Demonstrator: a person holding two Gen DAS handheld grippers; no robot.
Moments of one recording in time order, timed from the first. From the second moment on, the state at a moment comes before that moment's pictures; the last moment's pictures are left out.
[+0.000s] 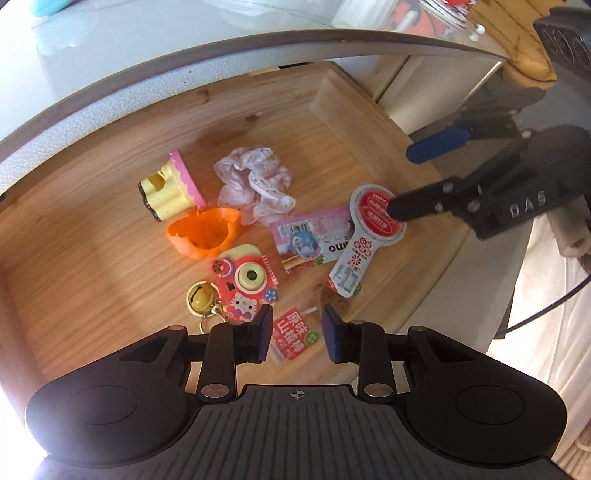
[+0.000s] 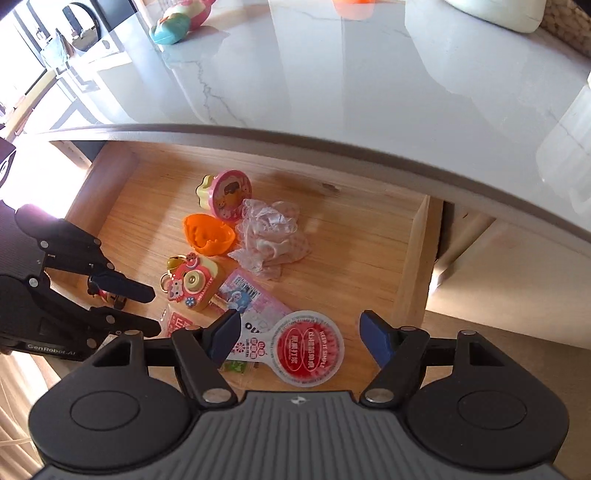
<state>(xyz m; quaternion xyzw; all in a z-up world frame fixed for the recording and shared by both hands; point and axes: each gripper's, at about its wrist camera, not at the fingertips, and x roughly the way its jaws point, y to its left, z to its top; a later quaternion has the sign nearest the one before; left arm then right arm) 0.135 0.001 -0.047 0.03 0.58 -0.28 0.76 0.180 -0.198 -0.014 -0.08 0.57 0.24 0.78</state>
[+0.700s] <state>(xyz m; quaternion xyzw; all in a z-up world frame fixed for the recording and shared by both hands) 0.145 -0.020 -0.059 0.31 0.48 -0.33 0.75 0.152 -0.179 -0.020 -0.18 0.53 0.27 0.78</state>
